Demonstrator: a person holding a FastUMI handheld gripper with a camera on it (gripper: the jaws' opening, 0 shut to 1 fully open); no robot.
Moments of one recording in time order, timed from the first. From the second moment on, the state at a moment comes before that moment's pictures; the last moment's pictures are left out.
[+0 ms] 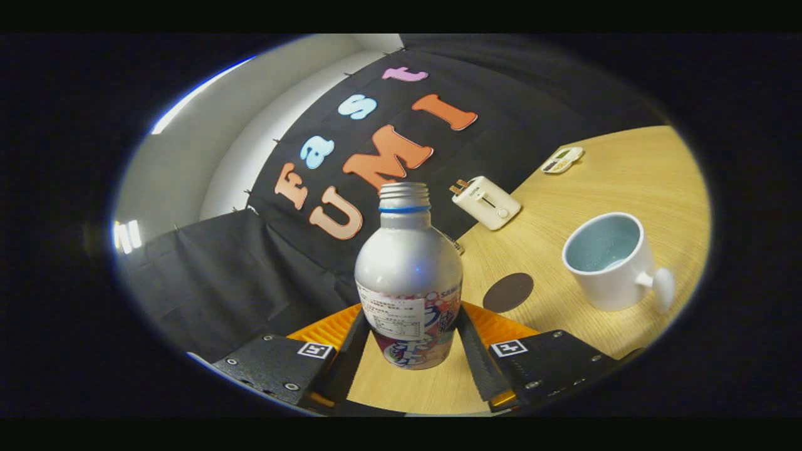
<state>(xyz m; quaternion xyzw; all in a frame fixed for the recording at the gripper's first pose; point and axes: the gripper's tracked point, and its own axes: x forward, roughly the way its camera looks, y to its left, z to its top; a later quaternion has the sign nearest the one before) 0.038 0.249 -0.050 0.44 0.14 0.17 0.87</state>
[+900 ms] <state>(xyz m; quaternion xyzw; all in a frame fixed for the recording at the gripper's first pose) 0.046 0.247 -0.025 0.67 0.15 0.18 0.71</state>
